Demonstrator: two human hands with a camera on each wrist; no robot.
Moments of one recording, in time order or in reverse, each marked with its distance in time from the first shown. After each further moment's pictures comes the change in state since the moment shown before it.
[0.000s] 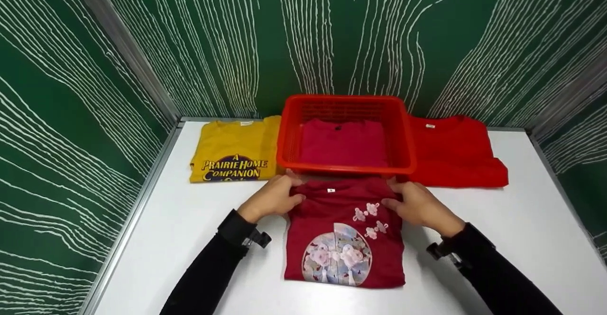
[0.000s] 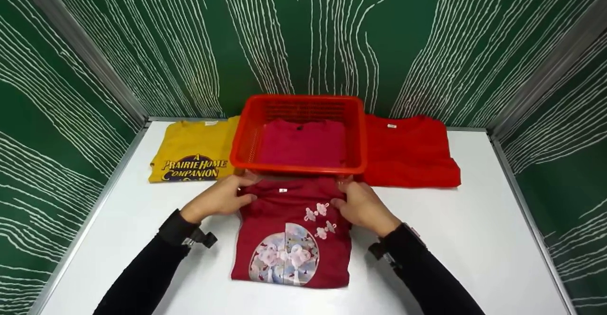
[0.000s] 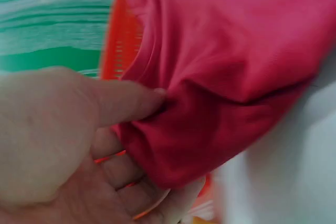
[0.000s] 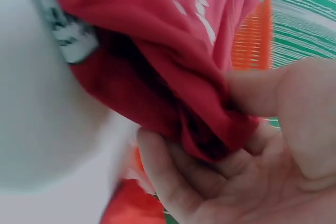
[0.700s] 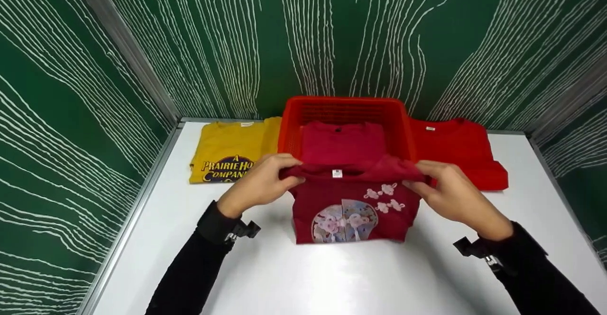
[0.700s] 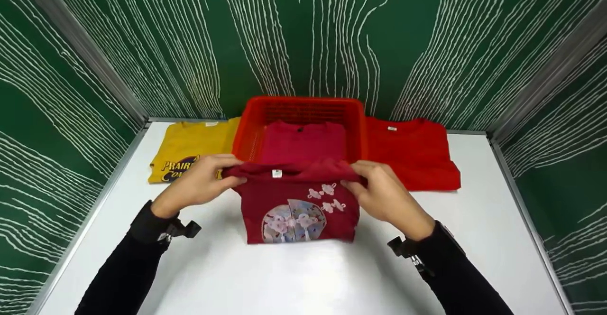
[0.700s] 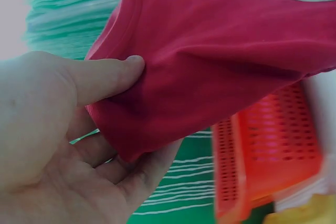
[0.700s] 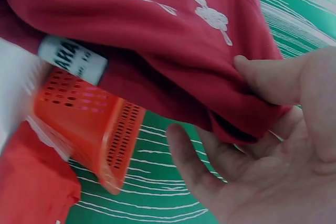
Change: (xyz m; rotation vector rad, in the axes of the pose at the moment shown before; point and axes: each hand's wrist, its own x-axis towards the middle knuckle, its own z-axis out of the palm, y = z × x) left_hand -0.019 0.047 -0.070 -0.095 0.121 0.159; right_hand -0.034 -0.031 -0.070 0.043 0.303 -0.313
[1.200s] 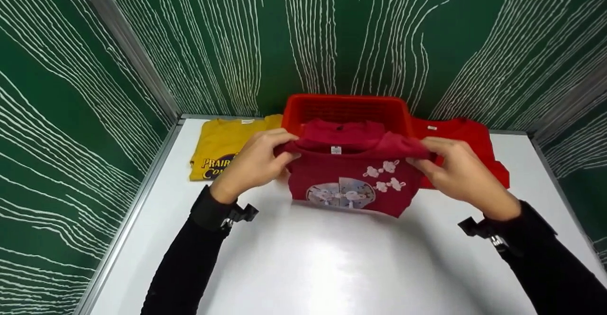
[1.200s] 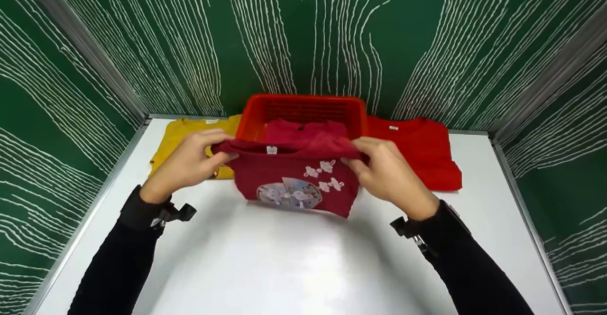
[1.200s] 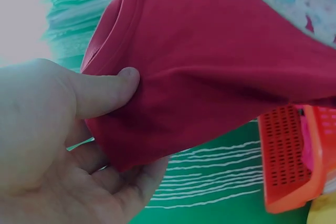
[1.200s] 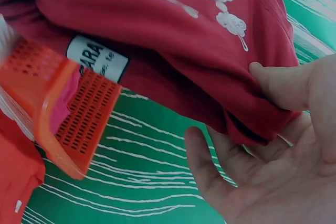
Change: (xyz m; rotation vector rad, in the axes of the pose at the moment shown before) left_hand 0.013 0.019 -0.034 0.026 0.129 0.033; right_hand 0.031 -0.009 -0.027 -0.021 0.034 -0.030
